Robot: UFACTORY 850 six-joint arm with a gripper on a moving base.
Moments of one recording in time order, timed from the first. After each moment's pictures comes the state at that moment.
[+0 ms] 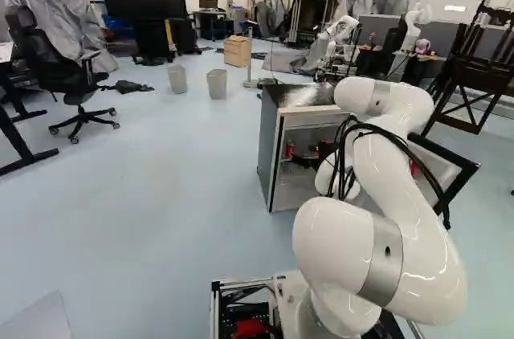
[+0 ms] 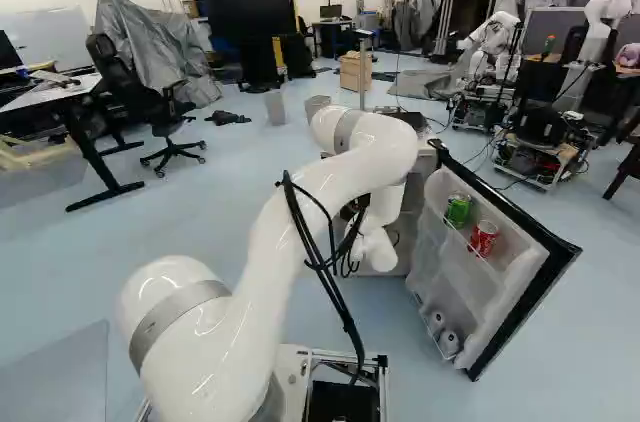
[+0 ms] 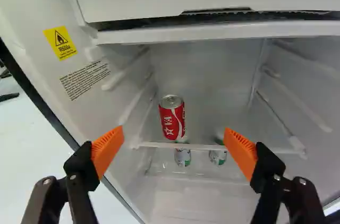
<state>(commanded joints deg) -32.8 -72.9 -68.8 -42.5 79.5 0.0</state>
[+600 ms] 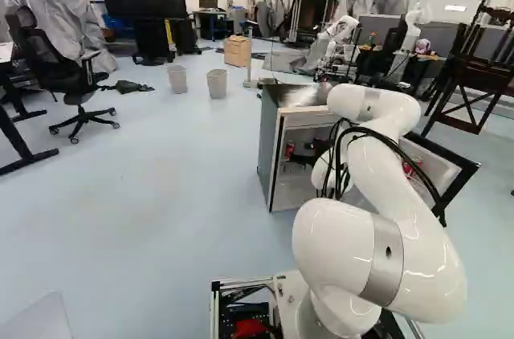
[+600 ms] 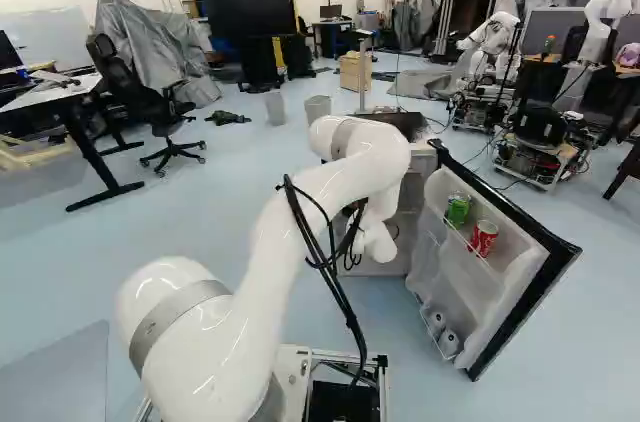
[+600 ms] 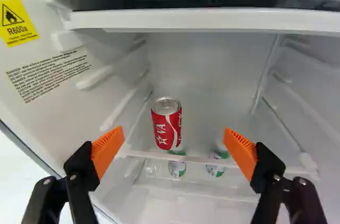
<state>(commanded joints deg) -30.4 -76.8 -77.0 -41.5 75.8 0.0</state>
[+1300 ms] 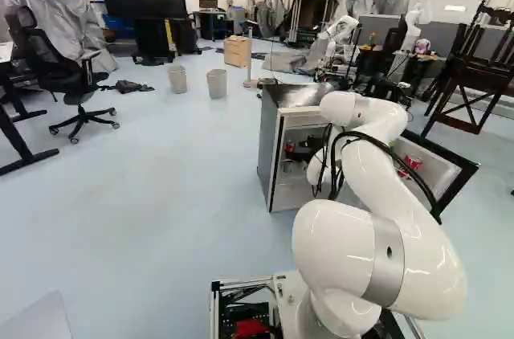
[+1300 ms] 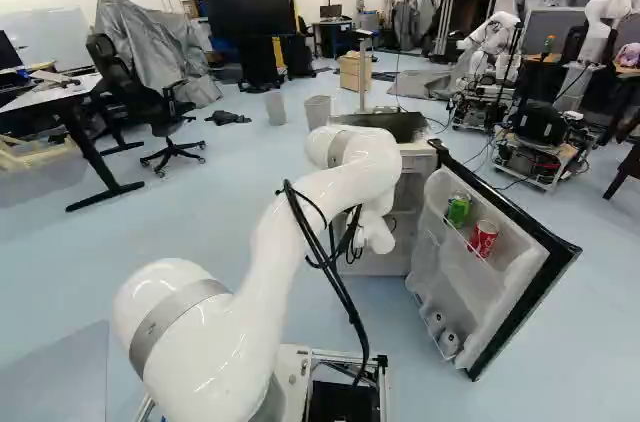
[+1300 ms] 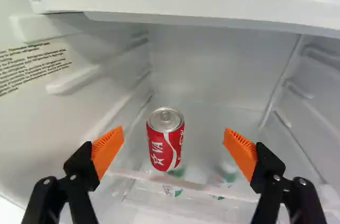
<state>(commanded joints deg) -28.0 -81.7 -86.7 -41.5 74.0 0.0</state>
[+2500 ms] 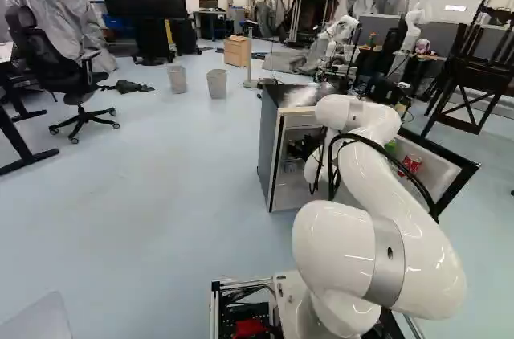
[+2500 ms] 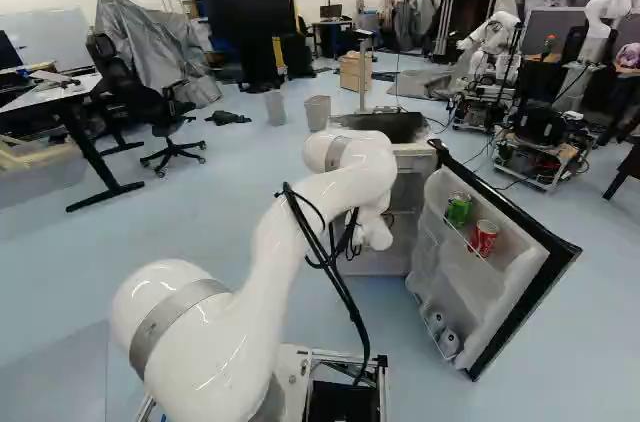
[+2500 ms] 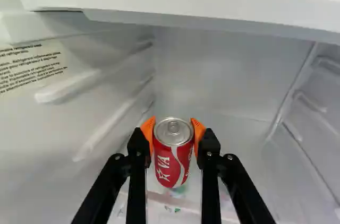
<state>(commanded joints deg) -26.8 -83.3 -89.7 -41.5 74.0 0.0</state>
